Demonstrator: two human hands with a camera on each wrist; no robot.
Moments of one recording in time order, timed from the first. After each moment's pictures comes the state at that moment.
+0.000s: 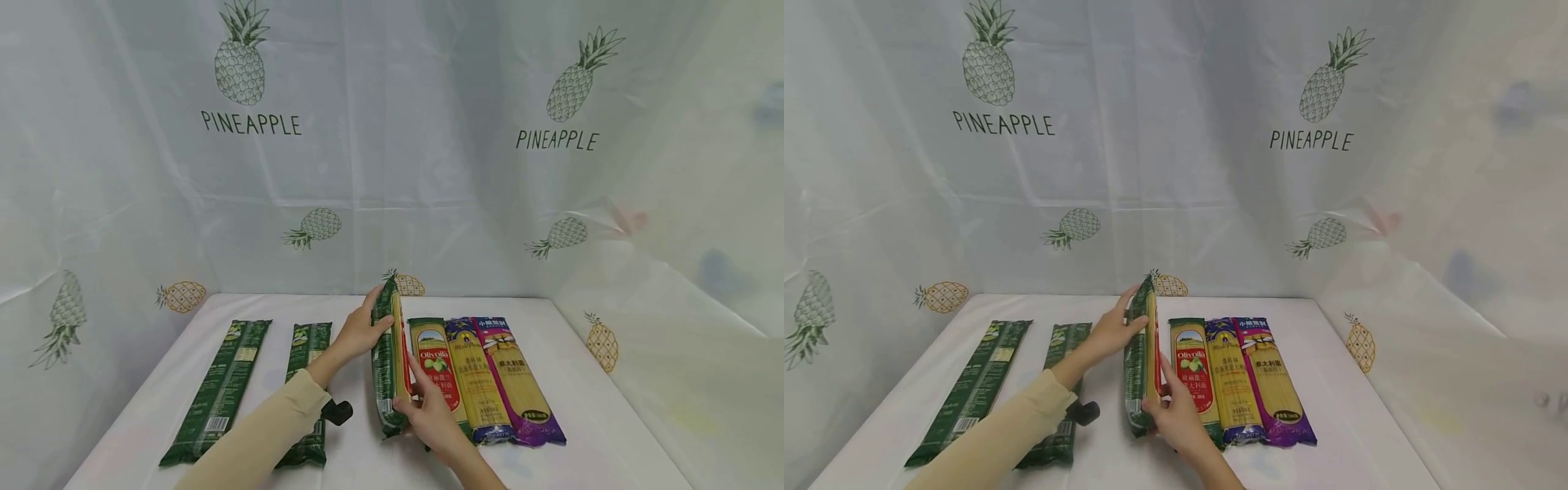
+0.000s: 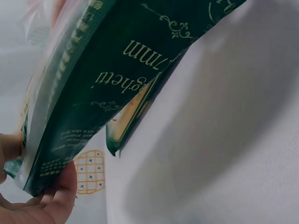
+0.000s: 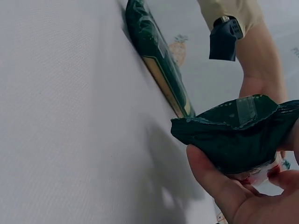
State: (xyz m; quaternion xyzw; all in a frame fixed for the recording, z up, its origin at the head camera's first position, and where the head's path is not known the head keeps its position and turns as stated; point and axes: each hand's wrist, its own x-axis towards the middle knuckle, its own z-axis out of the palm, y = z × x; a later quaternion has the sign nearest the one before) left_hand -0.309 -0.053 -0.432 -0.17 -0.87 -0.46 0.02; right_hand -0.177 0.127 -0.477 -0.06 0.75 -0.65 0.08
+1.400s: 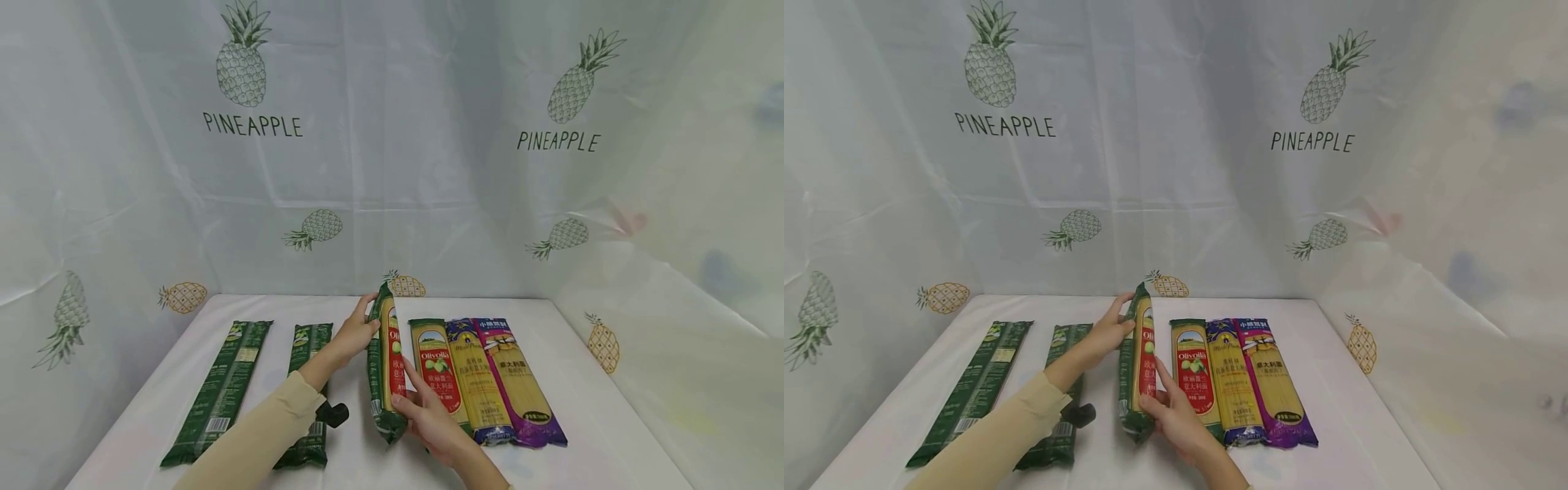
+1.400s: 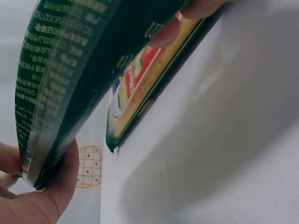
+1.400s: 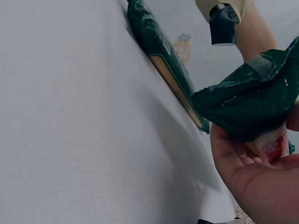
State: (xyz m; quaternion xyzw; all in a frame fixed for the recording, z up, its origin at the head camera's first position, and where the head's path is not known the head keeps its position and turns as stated) left_hand -0.309 -0.064 -0.434 -0.12 -0.80 -0.58 -0.07; right_hand -0.179 0.132 -0.480 -0.06 0.64 -0.74 0.19
